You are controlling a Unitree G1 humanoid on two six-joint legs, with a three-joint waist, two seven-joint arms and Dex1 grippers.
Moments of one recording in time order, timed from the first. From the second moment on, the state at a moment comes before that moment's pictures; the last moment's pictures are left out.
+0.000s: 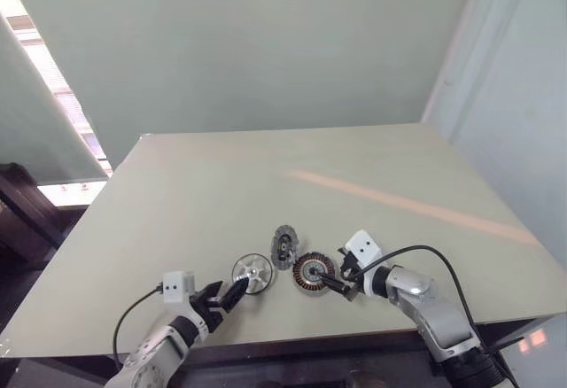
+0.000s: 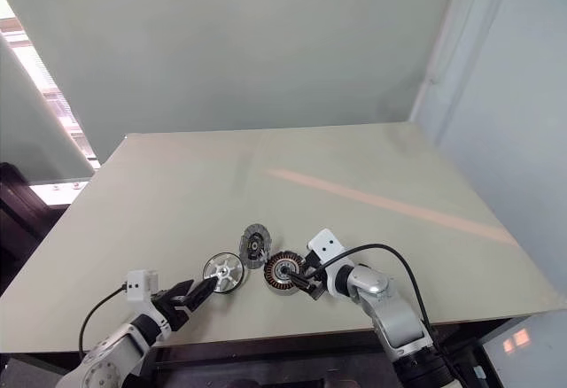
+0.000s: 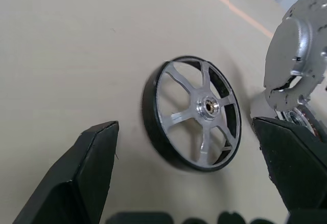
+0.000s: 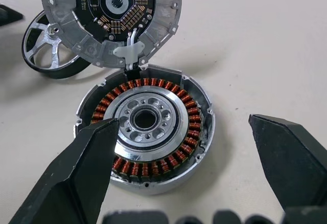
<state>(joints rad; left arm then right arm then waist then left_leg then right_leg) 0.22 0.25 0.22 -0.09 -0.61 0.52 -0.49 -0.15 -0.29 0.28 -0.07 0.10 0.41 0.59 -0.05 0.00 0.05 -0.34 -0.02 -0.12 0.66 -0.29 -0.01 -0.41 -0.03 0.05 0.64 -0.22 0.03</state>
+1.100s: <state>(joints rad) 0.18 0.15 0.25 -0.02 -0.62 0.56 -0.47 -0.12 -0.29 0.27 -0.11 0.10 0.41 0.58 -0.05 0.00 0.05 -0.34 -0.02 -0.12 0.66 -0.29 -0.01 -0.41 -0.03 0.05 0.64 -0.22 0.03</state>
